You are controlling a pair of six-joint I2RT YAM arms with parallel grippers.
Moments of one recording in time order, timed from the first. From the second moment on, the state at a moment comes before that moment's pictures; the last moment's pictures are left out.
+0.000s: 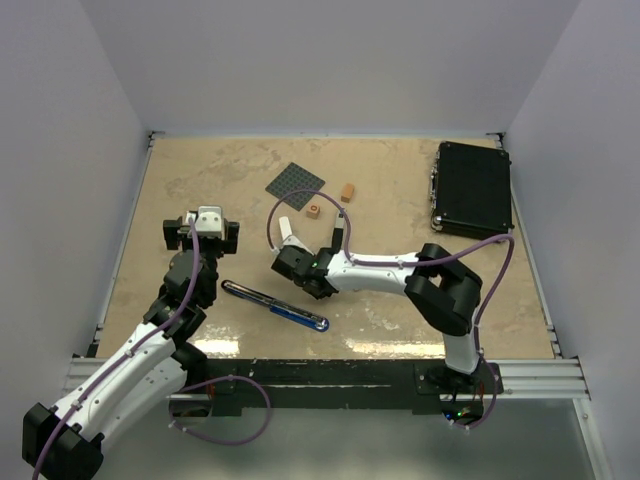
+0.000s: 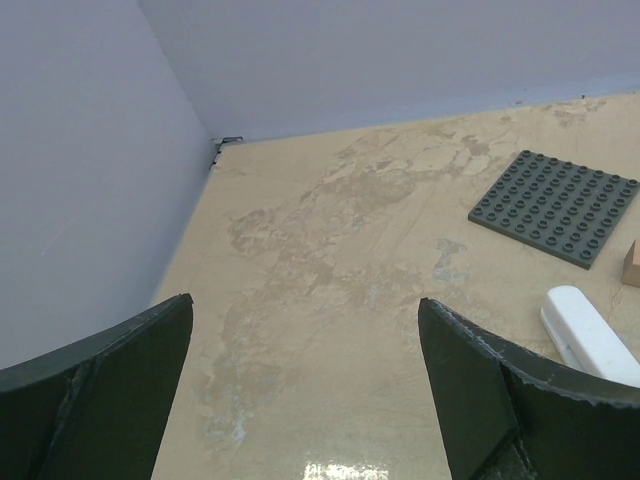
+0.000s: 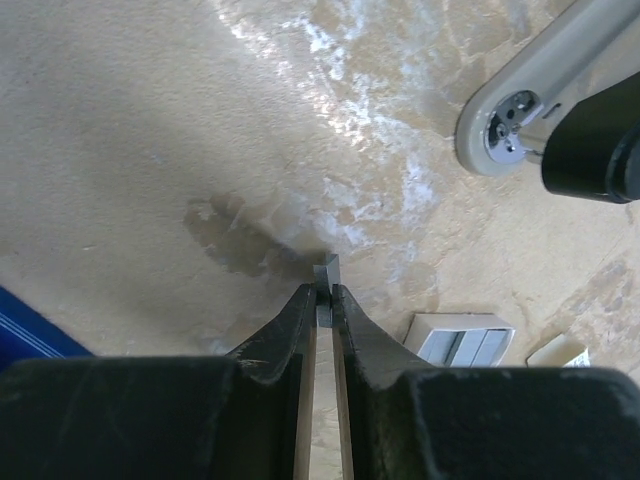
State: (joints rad) left arm -0.52 0.65 0.42 0.24 -0.68 0.23; right arm 1.09 1.93 1.31 -0.63 0.48 0.22
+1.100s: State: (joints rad) left arm -0.52 0.55 0.41 0.26 -0.74 0.22; right arm 1.14 1.85 1.36 -0.60 0.06 0.23
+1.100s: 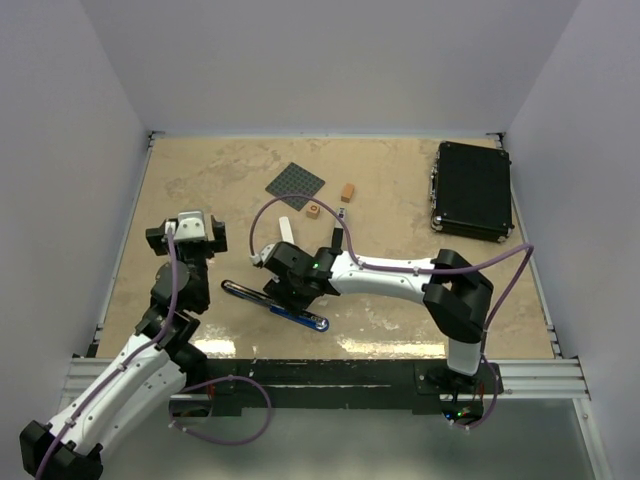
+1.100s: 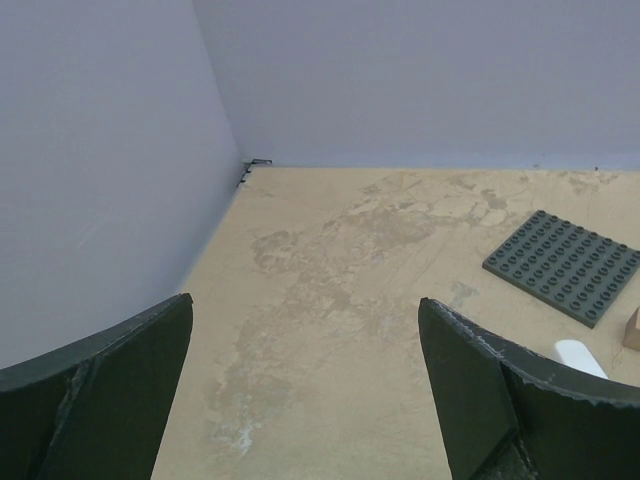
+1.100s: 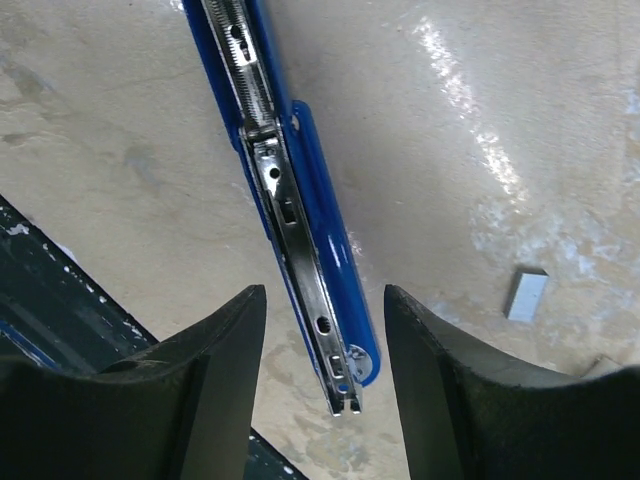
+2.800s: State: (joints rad) left arm -0.52 0.55 0.39 0.29 -0.73 0.17; right arm 0.96 1.86 1.51 -0.67 0.09 0.29
